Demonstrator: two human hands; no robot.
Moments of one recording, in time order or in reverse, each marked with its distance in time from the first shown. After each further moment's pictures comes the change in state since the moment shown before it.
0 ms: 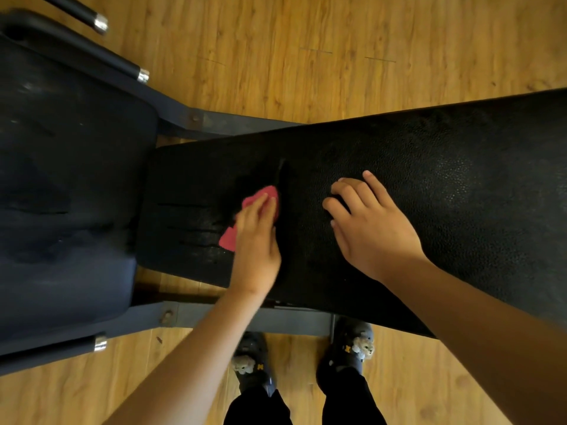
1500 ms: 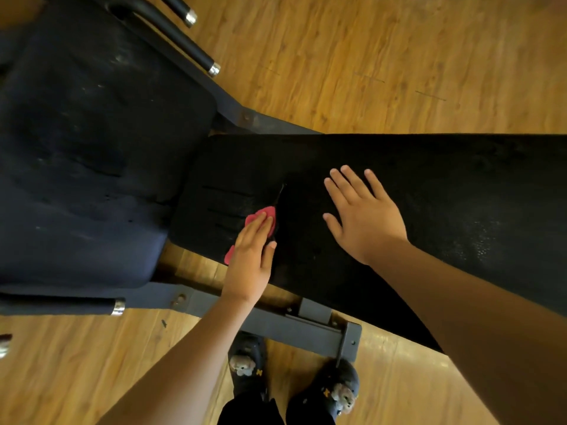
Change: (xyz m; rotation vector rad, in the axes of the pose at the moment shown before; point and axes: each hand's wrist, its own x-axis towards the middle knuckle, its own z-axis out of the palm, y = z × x) left_hand -0.042 -0.075 -0.014 -0.015 0.055 -0.094; right_hand 0.062 -0.044 0.018 -0.078 -0.262 -0.034
